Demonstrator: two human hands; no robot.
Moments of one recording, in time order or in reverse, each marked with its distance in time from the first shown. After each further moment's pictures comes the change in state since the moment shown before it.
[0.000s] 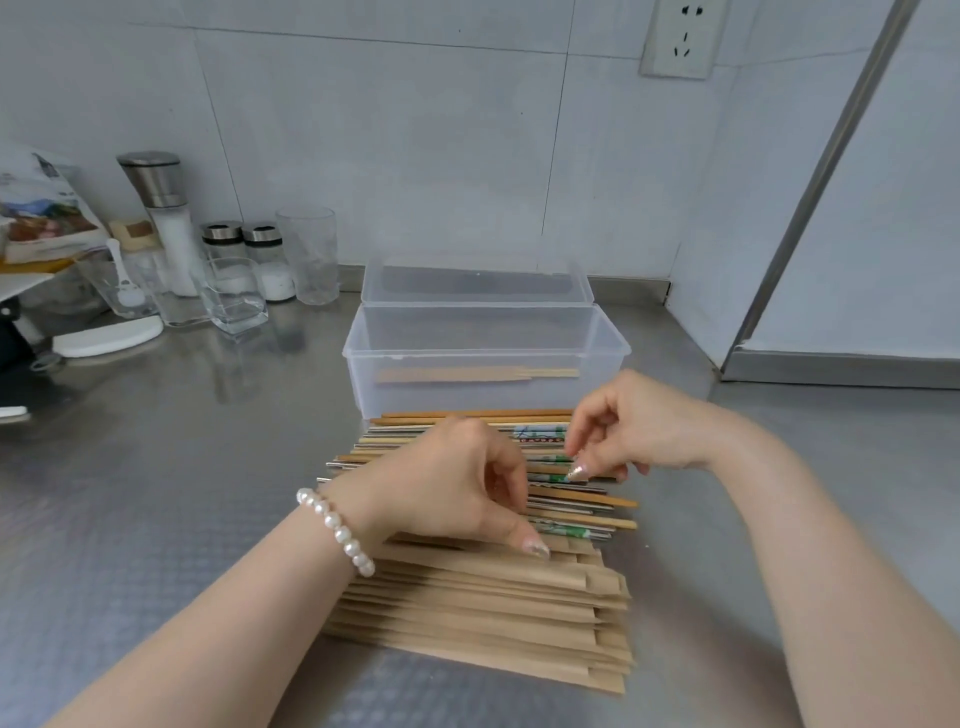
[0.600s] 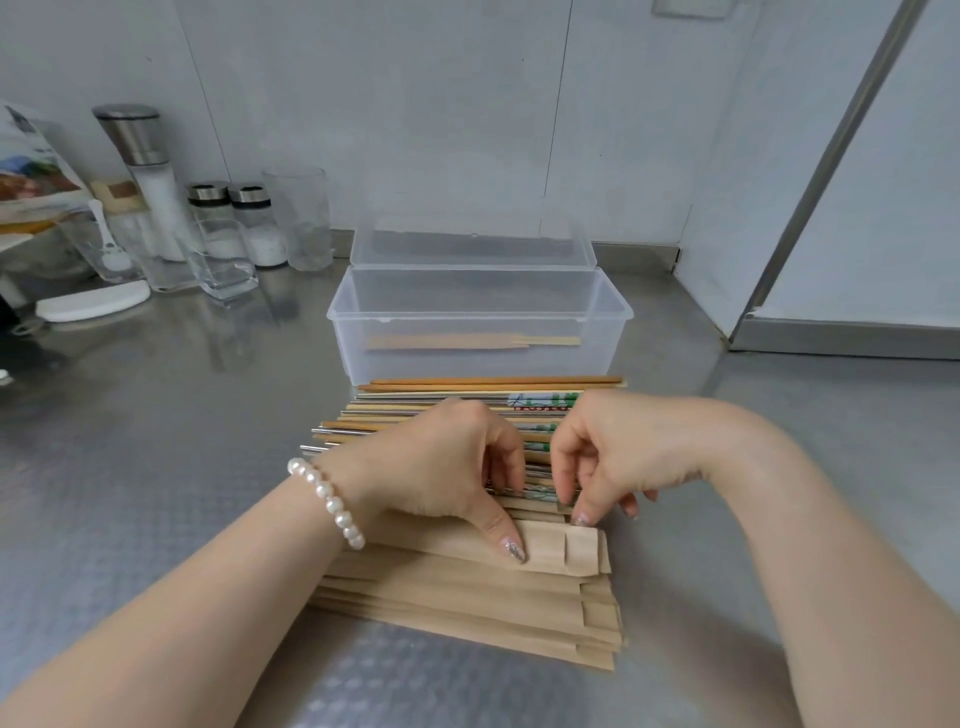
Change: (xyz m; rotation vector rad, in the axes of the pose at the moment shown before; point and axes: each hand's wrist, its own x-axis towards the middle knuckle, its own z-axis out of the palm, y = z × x) left_hand 0.001 0.005 0.008 0.042 -0.125 -0.113; right_hand -0.015 -0.019 0.021 -0.199 -0.312 0.049
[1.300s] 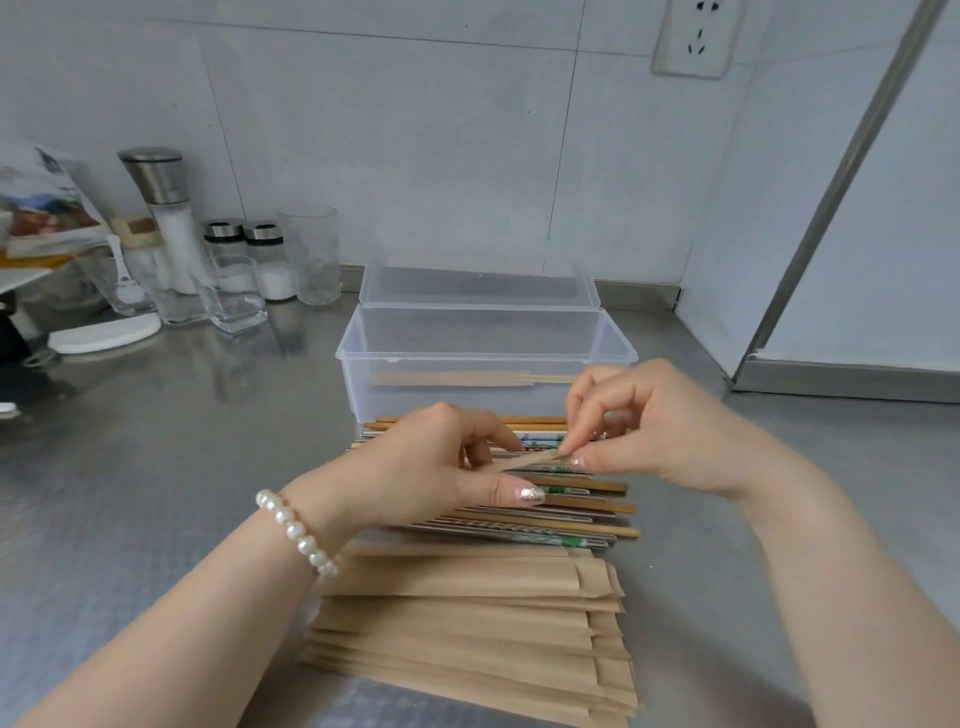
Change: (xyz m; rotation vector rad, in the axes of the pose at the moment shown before) left_hand -0.002 -0.009 -0.019 -0.151 0.189 -0.052; right_hand -0.010 0.007 -0.016 0.380 0.499 -0.403
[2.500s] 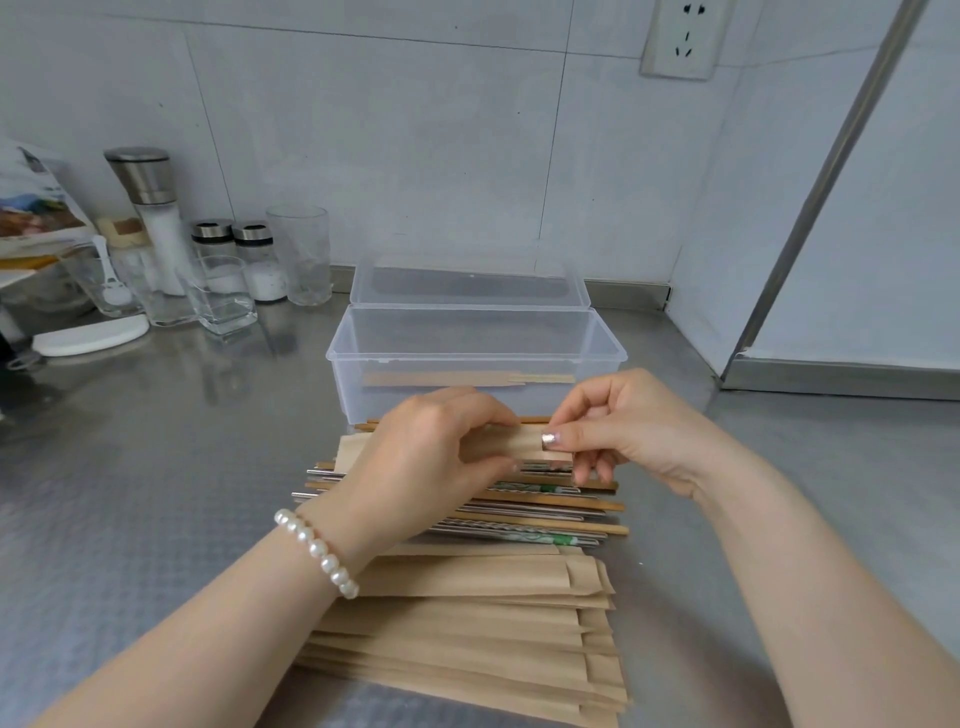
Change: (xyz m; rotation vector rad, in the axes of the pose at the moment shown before) left_hand 0.005 -0.007 0.018 0.224 0.450 0.251; right_hand 0.011 0.016 0.007 0.265 0.105 0.328
